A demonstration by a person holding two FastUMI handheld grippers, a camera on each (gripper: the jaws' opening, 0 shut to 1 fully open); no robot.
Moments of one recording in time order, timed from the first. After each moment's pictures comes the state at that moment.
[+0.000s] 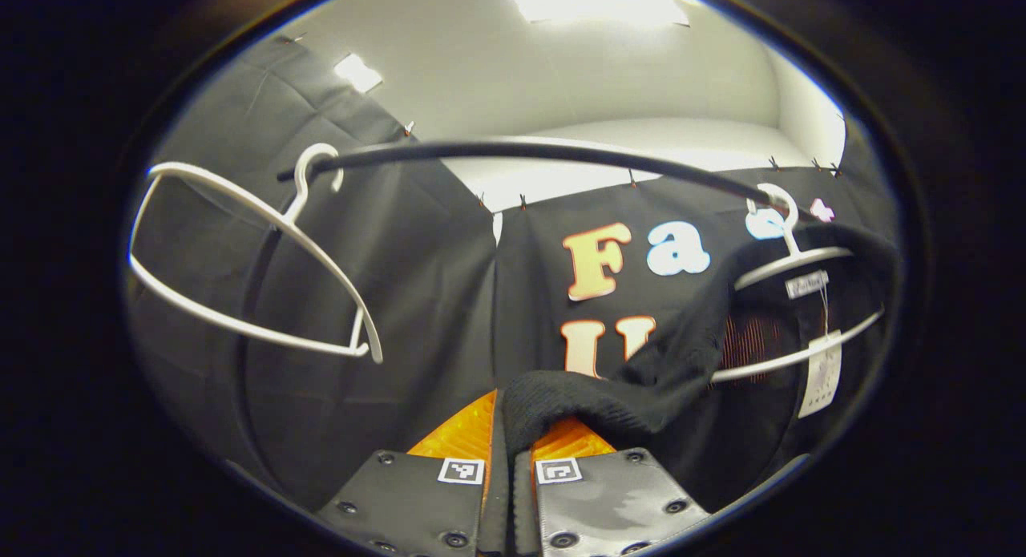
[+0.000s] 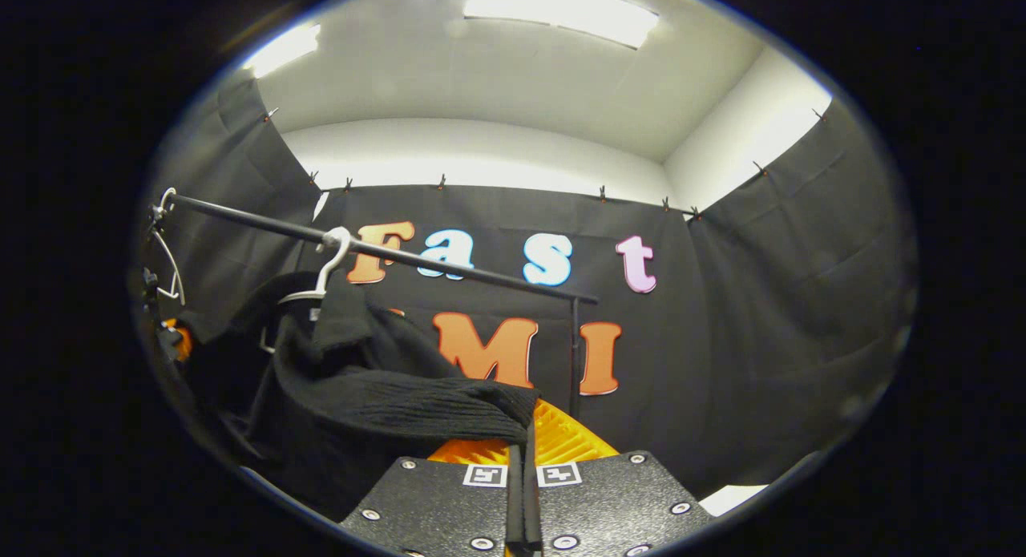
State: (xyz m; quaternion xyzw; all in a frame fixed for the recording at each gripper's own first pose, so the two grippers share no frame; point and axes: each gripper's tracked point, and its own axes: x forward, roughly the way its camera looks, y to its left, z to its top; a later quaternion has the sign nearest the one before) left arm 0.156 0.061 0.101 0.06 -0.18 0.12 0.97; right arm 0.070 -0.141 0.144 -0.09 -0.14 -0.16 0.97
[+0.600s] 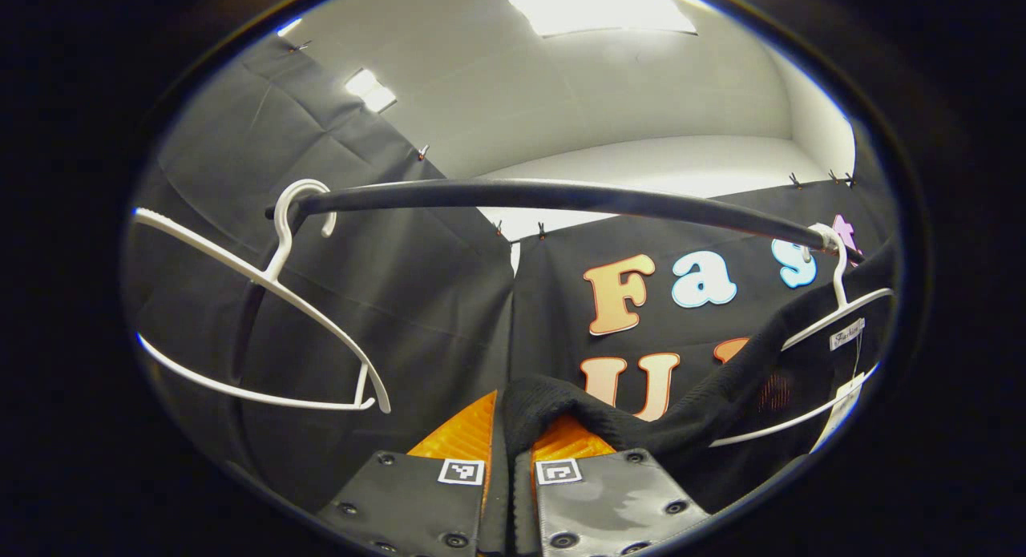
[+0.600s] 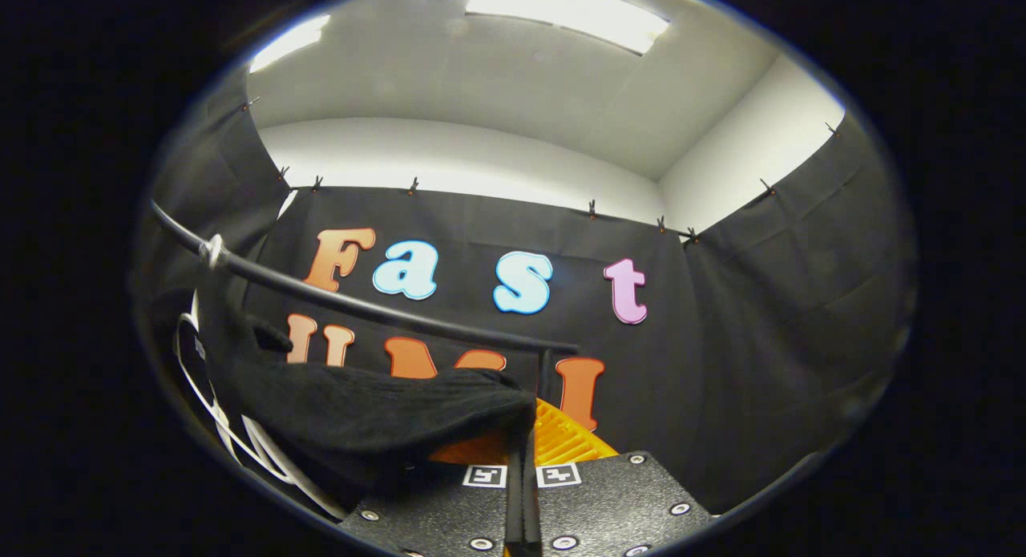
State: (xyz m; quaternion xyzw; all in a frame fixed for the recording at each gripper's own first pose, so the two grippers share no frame) left arm 0.176 0.080 0.146 0.05 -0.22 0.15 0.96; right arm 0.189 -0.215 0.185 -0.11 -0.14 -0.18 0.97
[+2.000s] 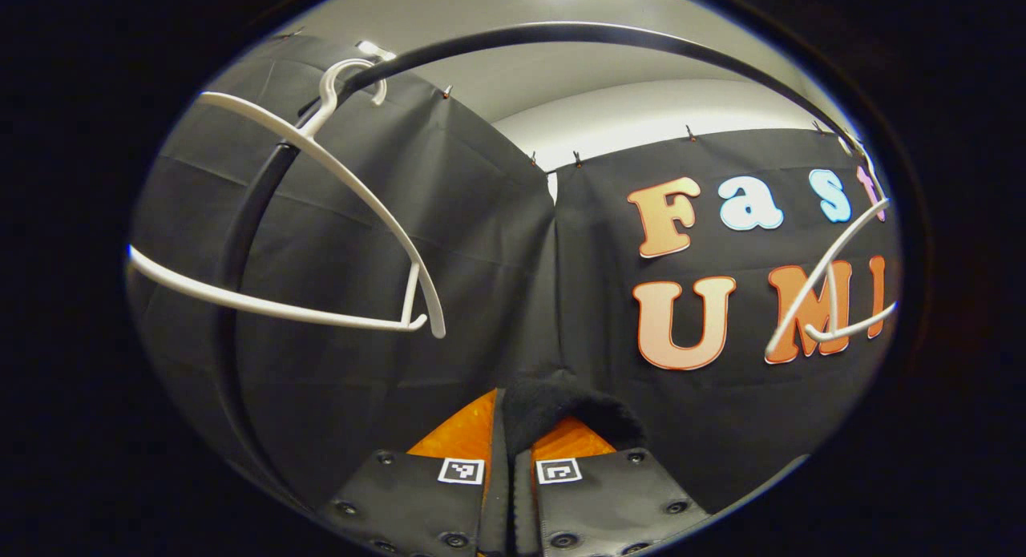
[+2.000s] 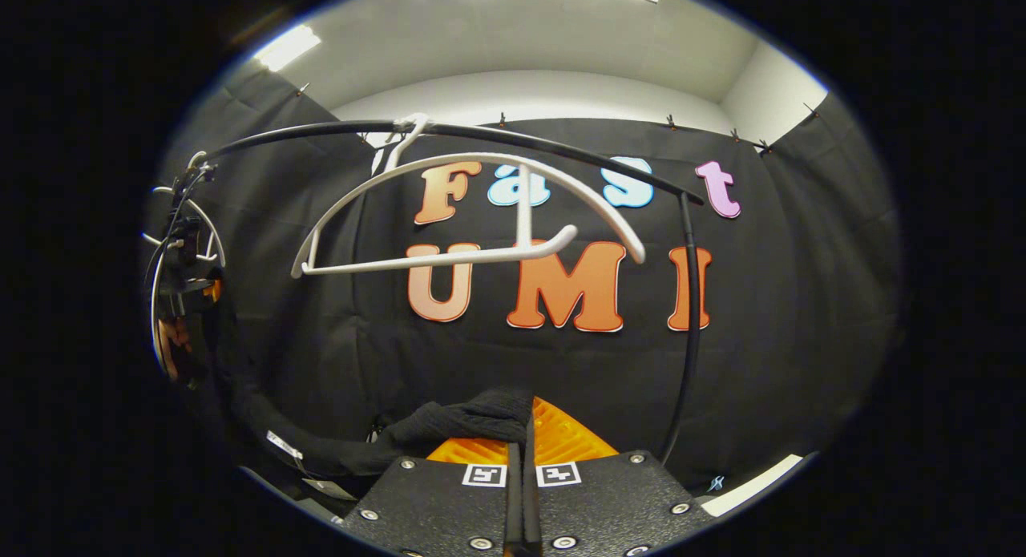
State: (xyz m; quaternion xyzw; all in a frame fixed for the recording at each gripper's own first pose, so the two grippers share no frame) left arm 0.187 0.156 0.041 0.07 -0.08 0.21 0.97; right arm 0.158 -0.046 -0.014 -0.06 -0.03 -0.01 1.00
